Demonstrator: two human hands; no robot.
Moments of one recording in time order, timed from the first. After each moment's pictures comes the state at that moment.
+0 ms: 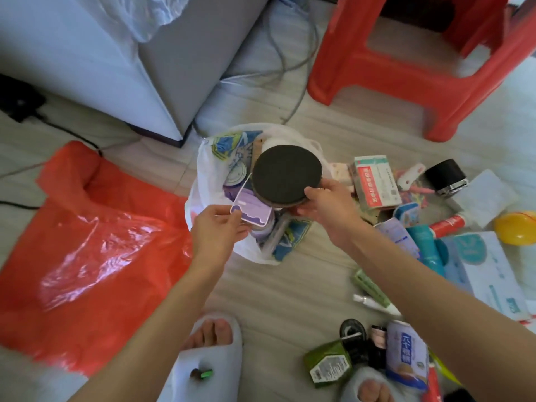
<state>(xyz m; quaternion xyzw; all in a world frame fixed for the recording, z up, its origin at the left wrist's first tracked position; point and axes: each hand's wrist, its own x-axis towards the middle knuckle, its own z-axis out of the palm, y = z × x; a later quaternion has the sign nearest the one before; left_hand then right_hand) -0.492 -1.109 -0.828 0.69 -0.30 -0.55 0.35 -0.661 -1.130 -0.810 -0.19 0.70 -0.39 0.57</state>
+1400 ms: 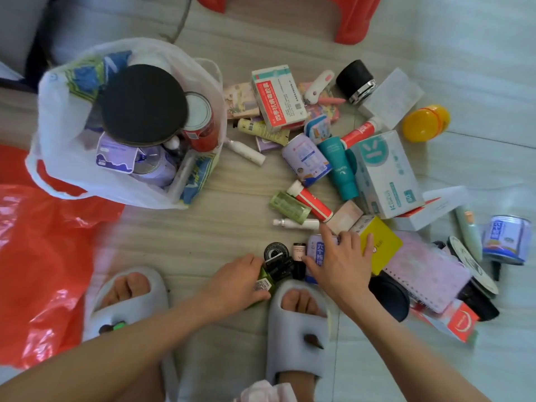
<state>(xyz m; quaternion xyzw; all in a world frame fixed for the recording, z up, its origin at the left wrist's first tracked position) -0.603 -0.942 -0.908 0.35 -0.83 -0.36 -0.23 -0.787 -0.879 -0.885 -0.51 0.84 0.15 0.13</state>
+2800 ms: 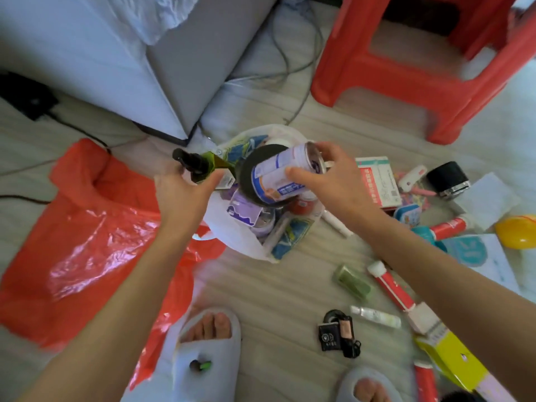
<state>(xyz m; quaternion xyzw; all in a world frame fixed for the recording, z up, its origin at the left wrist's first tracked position) -0.458 -1.149 -0.796 0.76 -0.48 -0.28 0.34 -0.669 -1.132 -0.761 -0.51 0.71 -0.33 0.37</state>
